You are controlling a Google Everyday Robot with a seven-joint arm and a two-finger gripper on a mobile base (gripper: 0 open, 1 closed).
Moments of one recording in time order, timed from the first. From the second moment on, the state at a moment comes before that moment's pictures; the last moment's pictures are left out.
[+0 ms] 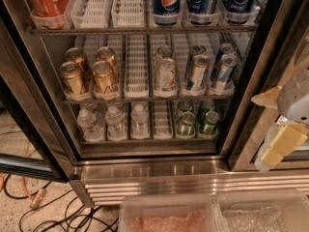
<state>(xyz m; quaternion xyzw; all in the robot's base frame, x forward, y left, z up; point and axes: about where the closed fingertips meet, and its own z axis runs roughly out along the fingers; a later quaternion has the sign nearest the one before) 0.425 -0.231 0.879 -0.58 0.78 0.11 0.20</state>
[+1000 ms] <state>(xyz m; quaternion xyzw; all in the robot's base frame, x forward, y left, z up) 0.401 -0.135 0.753 -0.48 0.78 0.29 0.28</state>
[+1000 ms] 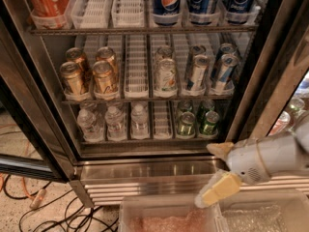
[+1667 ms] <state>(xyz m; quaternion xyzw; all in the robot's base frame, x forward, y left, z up) 0.415 -0.121 0.656 -0.38 0.79 0.36 0.31</state>
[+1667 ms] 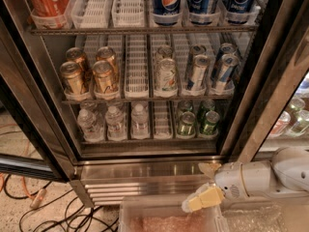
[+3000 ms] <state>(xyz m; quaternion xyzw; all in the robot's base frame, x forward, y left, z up) 0.447 -0.125 0.610 -0.31 0.81 0.37 0.32</state>
